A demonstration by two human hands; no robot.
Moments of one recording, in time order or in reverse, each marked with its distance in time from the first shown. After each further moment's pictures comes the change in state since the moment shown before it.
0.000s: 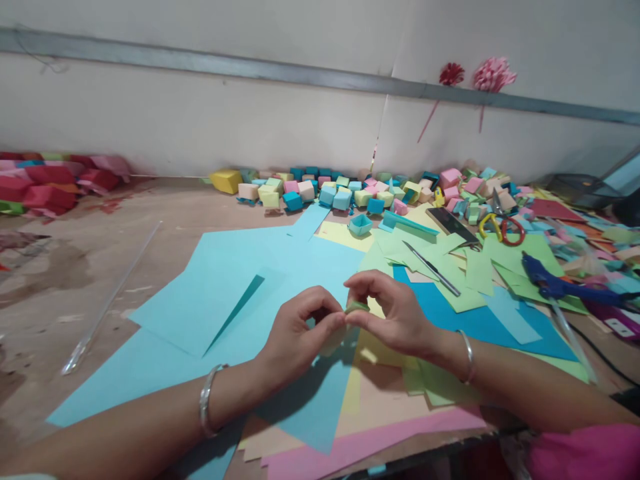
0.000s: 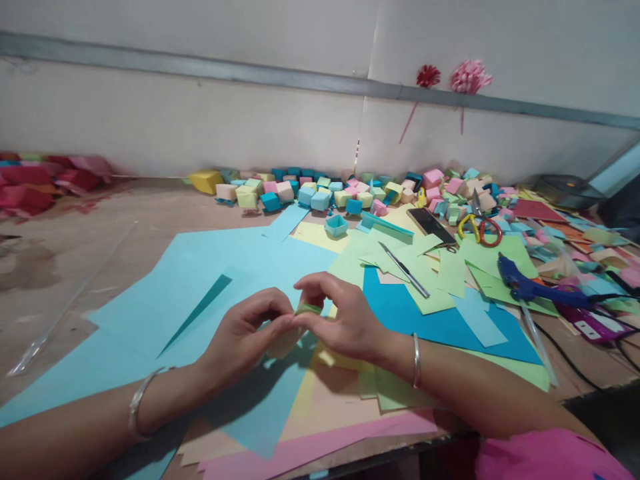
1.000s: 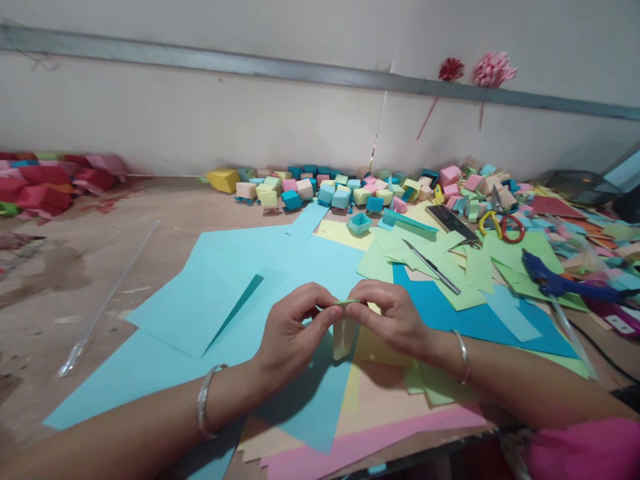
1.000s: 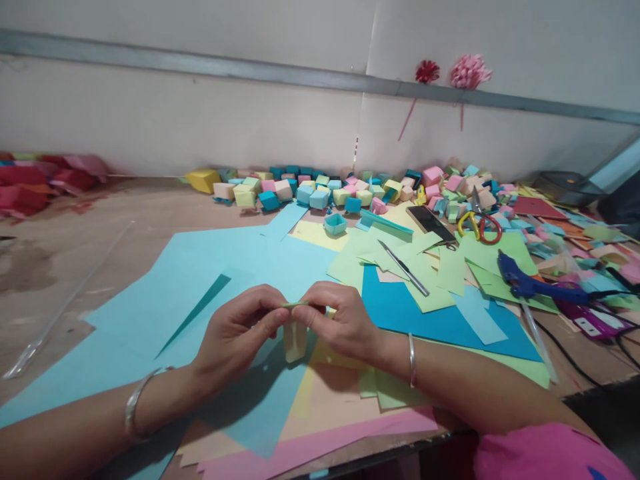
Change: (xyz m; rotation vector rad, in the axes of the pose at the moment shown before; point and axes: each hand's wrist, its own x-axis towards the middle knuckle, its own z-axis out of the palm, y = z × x) left_hand 0.000 0.007 -0.002 0.007 0.069 0.050; right_hand 0.002 -0.002 0.002 -0.094 -0.036 -0.011
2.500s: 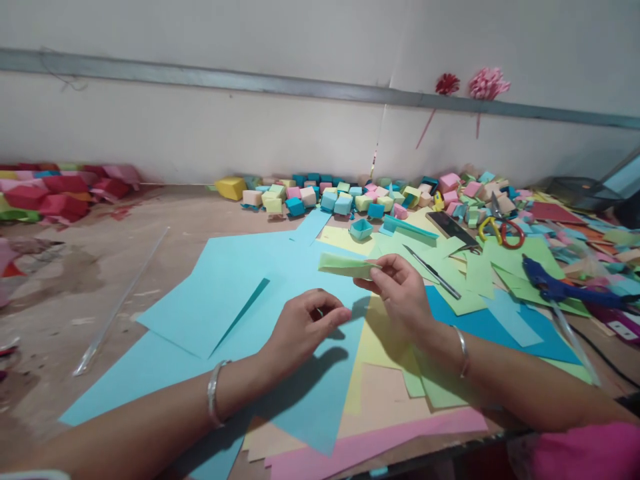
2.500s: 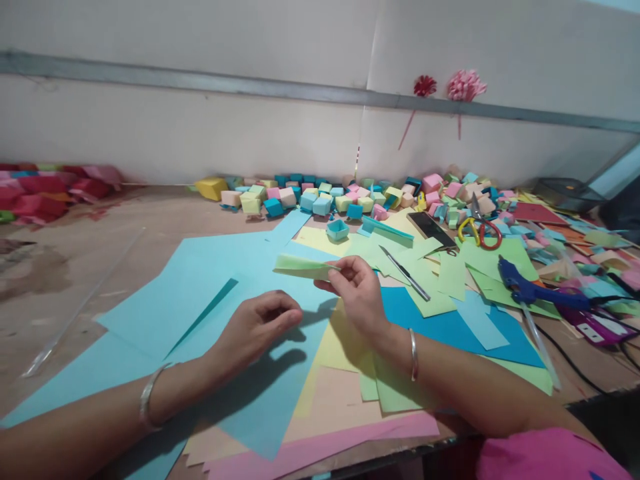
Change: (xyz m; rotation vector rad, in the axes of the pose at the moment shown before) left_hand 0.008 -0.005 0.001 -0.026 -0.083 -0.242; right_hand 0.010 0.021 0.002 0.499 0.452 0.292
